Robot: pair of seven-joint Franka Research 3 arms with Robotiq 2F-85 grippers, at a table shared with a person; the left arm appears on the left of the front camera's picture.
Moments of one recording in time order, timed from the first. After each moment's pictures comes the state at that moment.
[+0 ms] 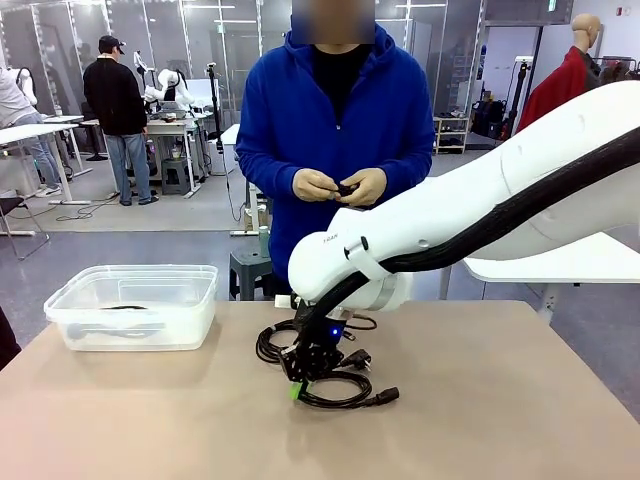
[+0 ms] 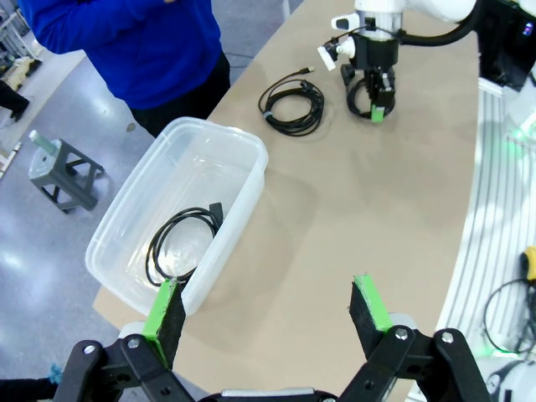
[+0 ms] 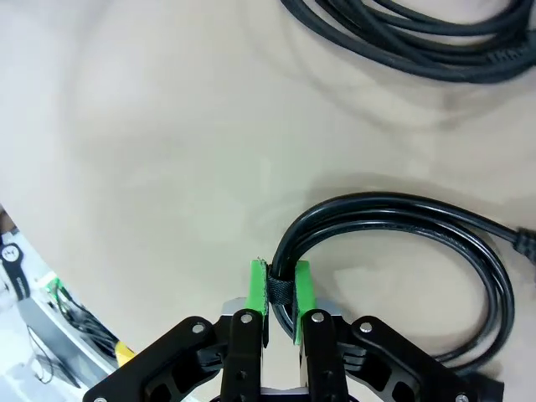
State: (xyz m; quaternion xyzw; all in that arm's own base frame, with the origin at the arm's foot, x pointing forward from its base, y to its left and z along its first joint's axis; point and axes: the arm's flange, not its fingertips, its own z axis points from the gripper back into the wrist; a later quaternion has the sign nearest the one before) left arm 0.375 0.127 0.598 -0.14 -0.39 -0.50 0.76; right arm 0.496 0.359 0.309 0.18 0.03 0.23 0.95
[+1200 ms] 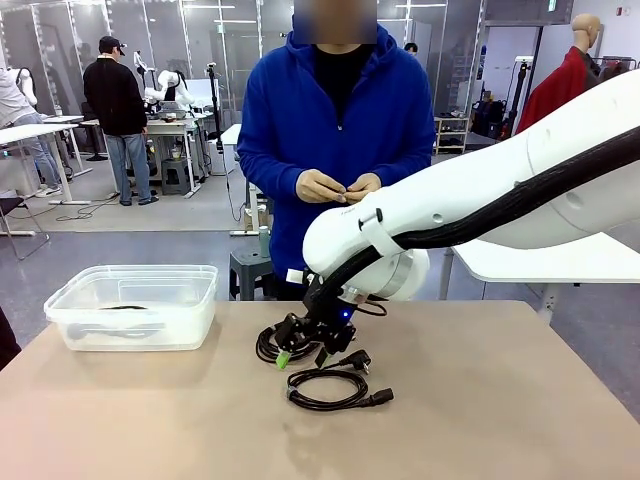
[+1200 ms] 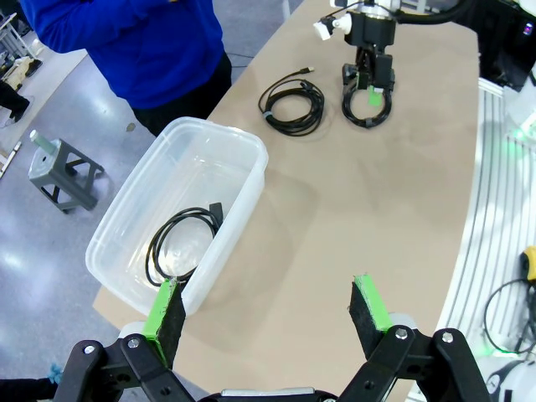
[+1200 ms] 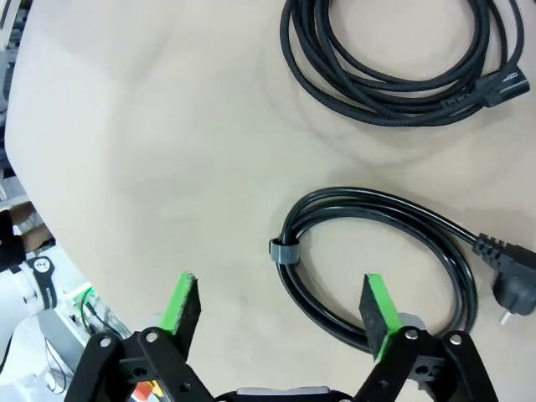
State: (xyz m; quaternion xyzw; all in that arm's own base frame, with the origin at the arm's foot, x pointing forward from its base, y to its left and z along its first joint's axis) left arm 0.375 0.127 0.598 -0.14 -0.39 -0.50 0.76; right arm 0.505 0.331 0.346 0.23 -0.02 0.23 0.95
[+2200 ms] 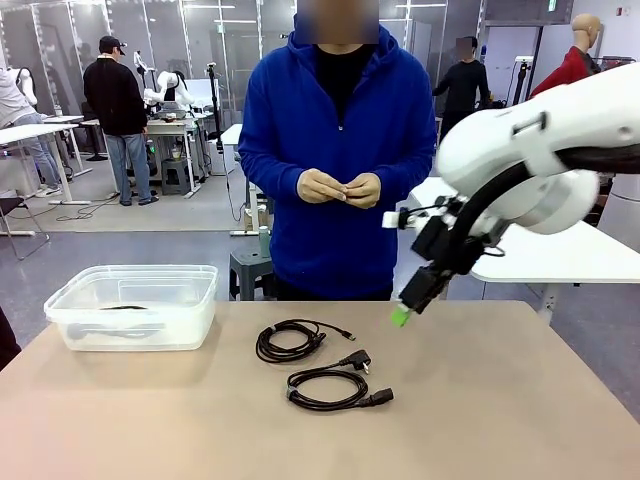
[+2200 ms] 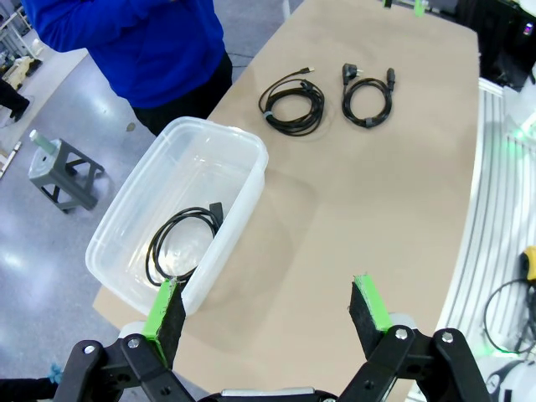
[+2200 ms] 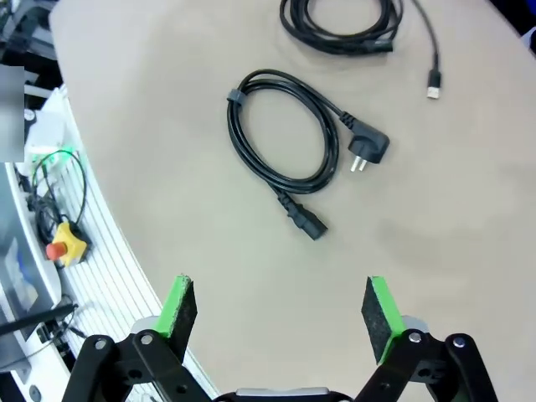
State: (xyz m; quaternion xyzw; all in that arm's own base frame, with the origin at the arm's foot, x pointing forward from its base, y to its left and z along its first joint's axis) left arm 0.375 0.127 0.598 -0.14 -0.39 -0.50 0.76; right arm 0.471 0.140 0.467 0.22 -0.11 0.42 0.87
